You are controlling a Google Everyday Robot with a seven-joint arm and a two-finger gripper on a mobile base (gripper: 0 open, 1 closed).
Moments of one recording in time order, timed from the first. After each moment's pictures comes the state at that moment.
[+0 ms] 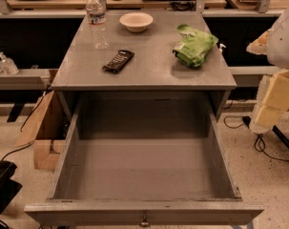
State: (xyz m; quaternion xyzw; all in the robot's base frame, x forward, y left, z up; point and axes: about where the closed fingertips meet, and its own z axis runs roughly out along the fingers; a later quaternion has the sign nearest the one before) arm 0.438 -0.217 0.976 -0.60 0.78 -0.03 0.16
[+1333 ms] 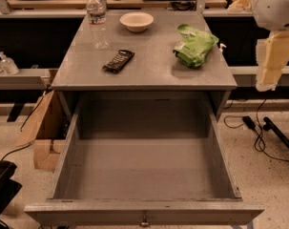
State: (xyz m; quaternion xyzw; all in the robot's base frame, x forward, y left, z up) arm 0.508 -0.219 1.016 -0.73 0.66 -0.14 0.15
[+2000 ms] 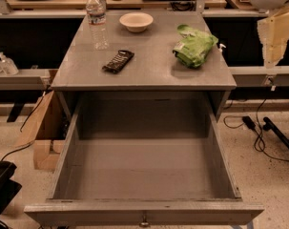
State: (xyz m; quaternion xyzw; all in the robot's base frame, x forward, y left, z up) arm 0.542 -0.215 1.037 -0.81 0.54 -0.17 0.12
